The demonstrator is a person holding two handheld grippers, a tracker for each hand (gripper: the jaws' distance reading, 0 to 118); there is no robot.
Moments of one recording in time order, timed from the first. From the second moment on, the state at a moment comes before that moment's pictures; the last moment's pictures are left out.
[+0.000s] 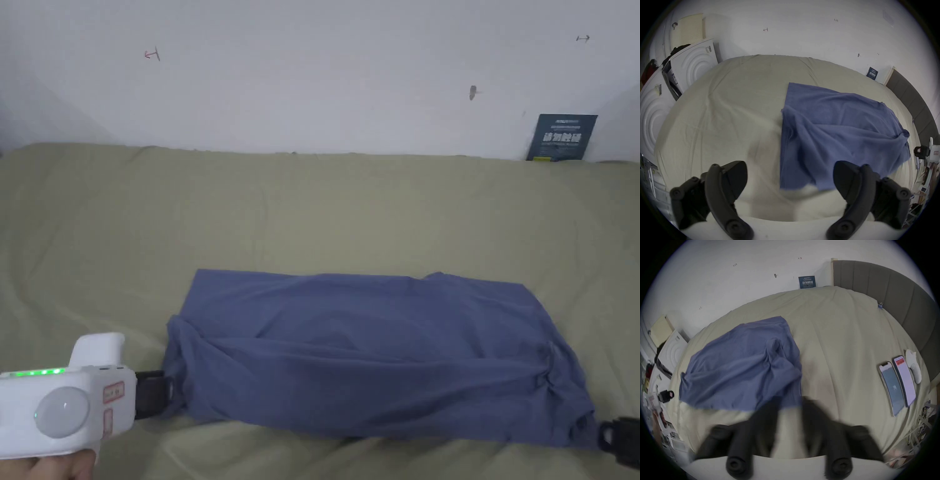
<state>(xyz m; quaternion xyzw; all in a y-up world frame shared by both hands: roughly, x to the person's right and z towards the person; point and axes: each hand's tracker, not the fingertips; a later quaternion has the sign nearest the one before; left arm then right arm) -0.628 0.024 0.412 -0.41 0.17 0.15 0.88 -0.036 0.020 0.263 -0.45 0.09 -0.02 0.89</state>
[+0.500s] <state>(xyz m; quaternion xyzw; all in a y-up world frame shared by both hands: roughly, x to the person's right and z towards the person) -0.633 0.005 0.387 -0.43 0.18 0.16 0.87 -0.049 0.012 0.300 -0.43 0.12 0.03 0.89</state>
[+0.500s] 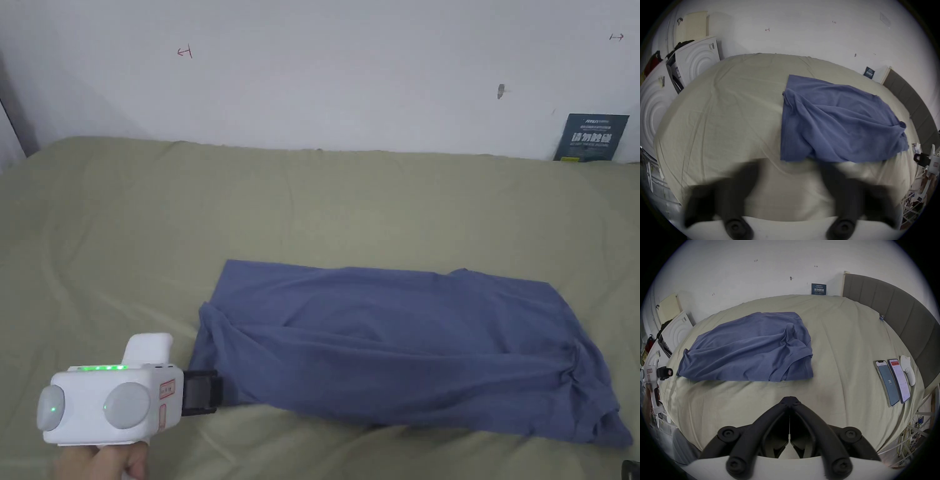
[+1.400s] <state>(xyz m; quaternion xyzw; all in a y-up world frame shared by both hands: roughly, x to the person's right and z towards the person) -0.611 -0.010 0.355 -0.46 0.14 0.14 0.86 -0.051 -0.015 0.219 -0.48 0.12 -0.02 0.87</state>
